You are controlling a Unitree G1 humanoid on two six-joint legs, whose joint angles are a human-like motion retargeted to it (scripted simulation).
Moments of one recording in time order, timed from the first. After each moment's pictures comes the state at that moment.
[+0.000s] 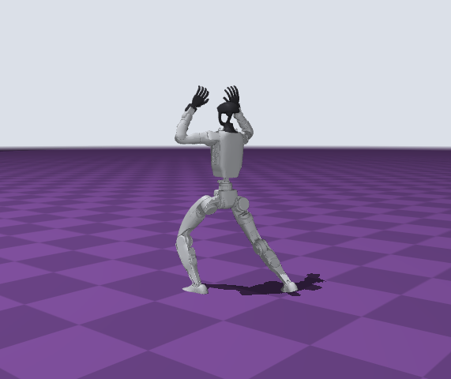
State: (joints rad) left arm -0.99 1.25 0.20 -0.47 0.47 -0.01 0.58; right arm -1.45 -1.32 0.20 -0.47 -0.97 0.20 -0.35; waist 0.13 0.04 -0.04; left_leg -0.61 0.32 0.08 1.19 -0.46 -0.26; right_leg 0.37 -0.34 -0.26 0.47 -0.44 0.20
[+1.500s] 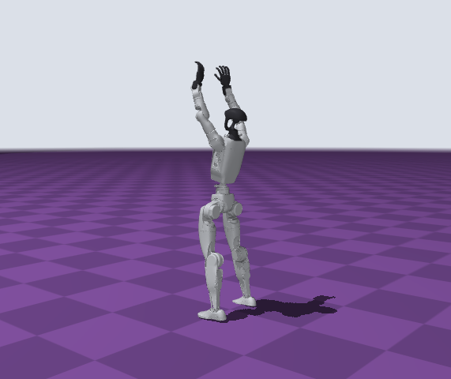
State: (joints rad) left arm -2.40 0.79 -1.40 1.14 0.36 -0.06 0.51; right arm -2.40 -0.79 1.40 1.10 -0.50 0.07 -0.46; waist 0.03 -0.01 -0.31; left_leg 0.14 0.14 0.06 -0.02 -0.12 -0.26; right_leg 0.05 -0.13 -0.12 0.05 -0.03 0.26
